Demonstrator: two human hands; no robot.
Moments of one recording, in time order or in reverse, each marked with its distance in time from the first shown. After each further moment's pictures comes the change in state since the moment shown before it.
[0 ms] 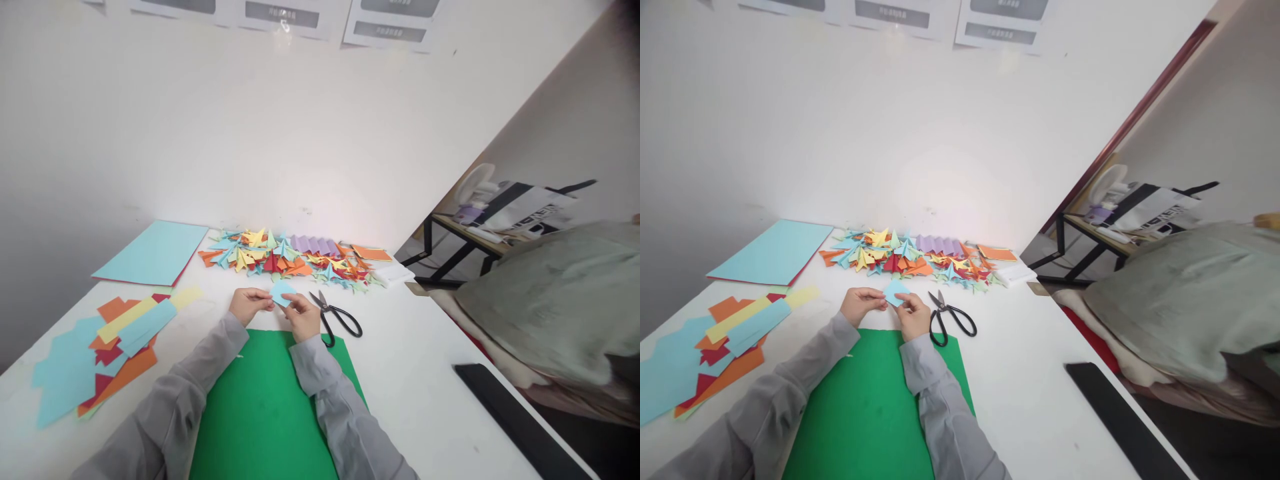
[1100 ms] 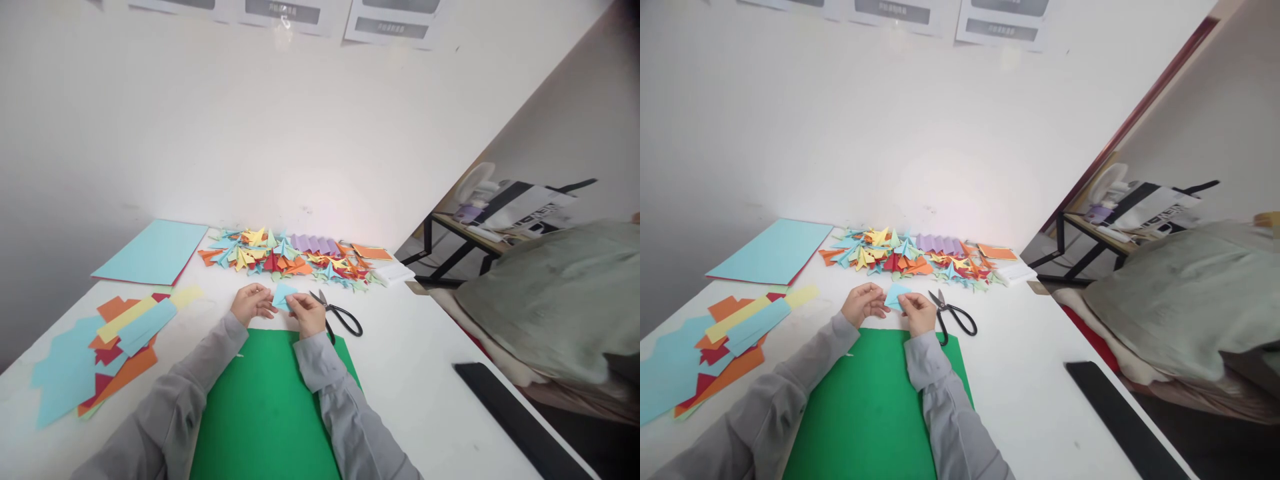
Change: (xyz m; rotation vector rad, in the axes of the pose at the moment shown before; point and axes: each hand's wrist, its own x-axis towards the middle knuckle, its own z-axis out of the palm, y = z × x) left_hand -0.007 0.015 0.007 -0.128 -0.101 -0.174; right_hand 0.007 0.003 -0.004 0.169 0.133 0.210
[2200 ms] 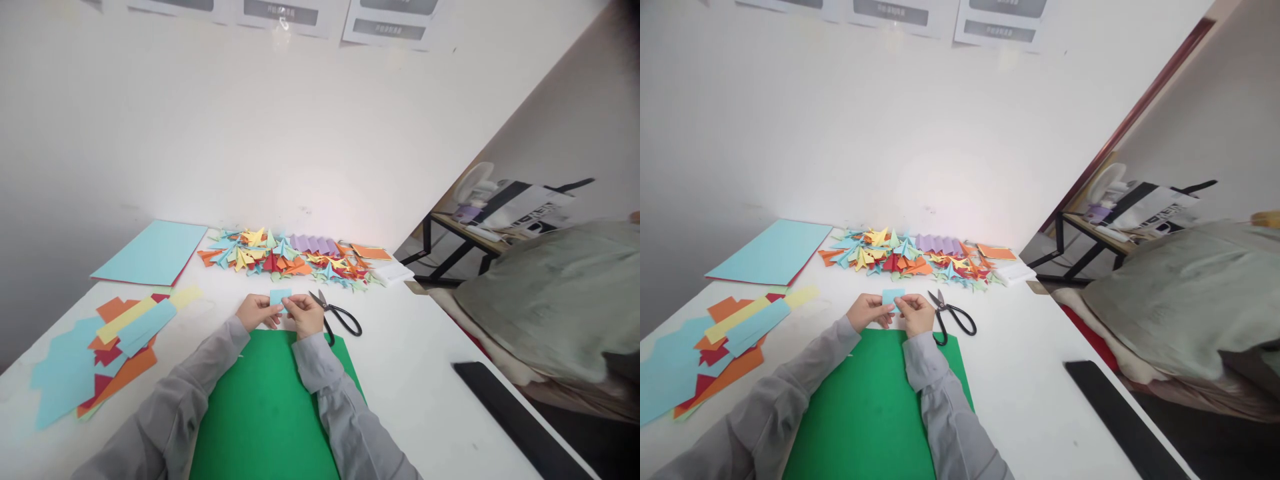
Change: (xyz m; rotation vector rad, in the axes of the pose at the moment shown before) left_hand -0.002 -0.007 0.007 0.242 -0.115 -0.068; right_hand -0.005 -0.006 0.005 0.027 0.034 0.026
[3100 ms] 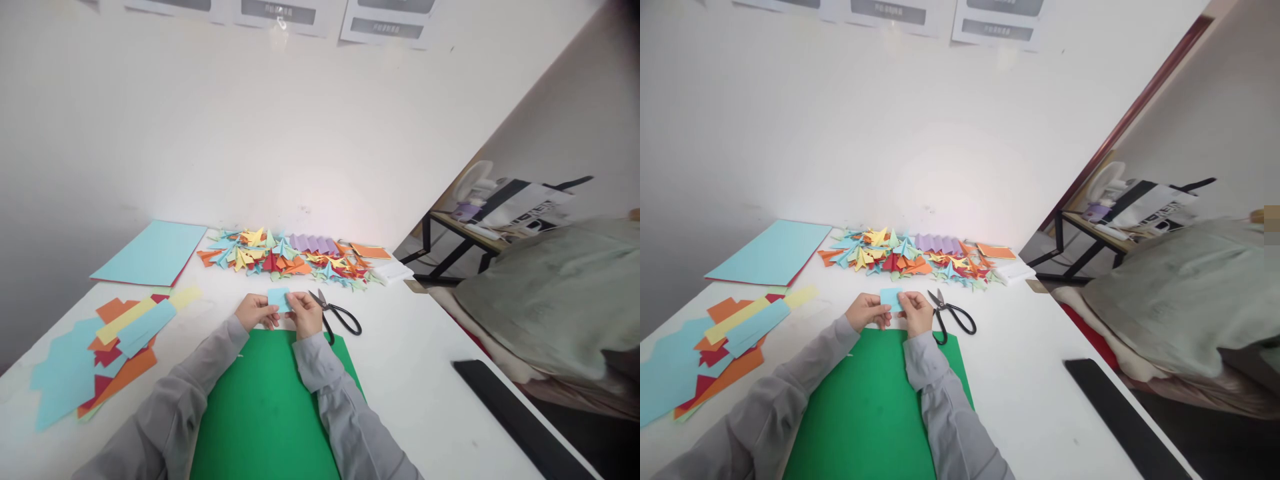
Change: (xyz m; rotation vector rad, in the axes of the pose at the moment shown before) left_hand 0.000 0.002 -0.001 -0.102 -0.038 -0.055; right_hand -0.001 -0.002 0.001 0.120 -0.065 0.076
